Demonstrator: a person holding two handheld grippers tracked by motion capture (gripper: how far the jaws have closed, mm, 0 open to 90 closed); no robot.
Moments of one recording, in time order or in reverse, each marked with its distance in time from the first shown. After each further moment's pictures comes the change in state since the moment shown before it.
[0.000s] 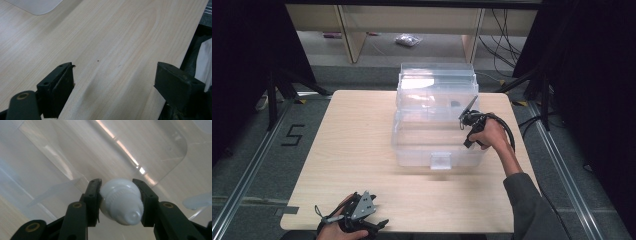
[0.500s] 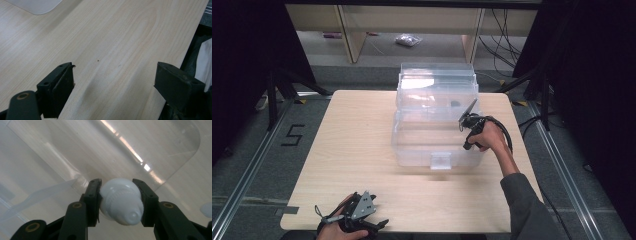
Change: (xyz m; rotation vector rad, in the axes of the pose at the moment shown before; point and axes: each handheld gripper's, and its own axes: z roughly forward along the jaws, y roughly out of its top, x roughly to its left) left arm 0.000 0.000 0.000 0.001 0.001 -0.001; right arm -0.003 -0.001 0.017 0.046 0.031 0.075
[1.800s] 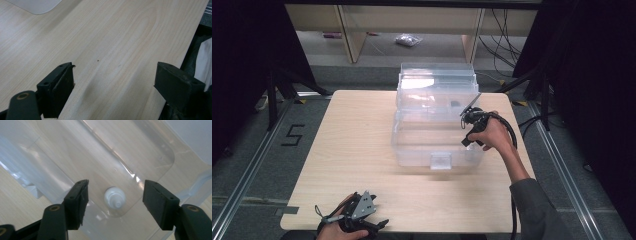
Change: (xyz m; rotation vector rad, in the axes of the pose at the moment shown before) left arm 0.000 0.000 0.001 -0.001 -0.011 -0.008; right arm 0.018 -0.009 -0.043 -0.147 -0.062 -0.076
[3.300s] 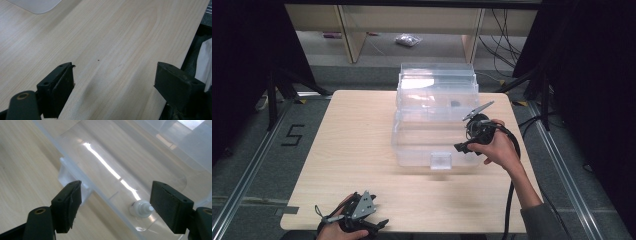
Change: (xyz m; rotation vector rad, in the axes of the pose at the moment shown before) left arm 0.000 0.000 0.000 0.000 0.002 0.000; right arm 0.042 -0.031 -0.032 -0.280 0.053 0.001
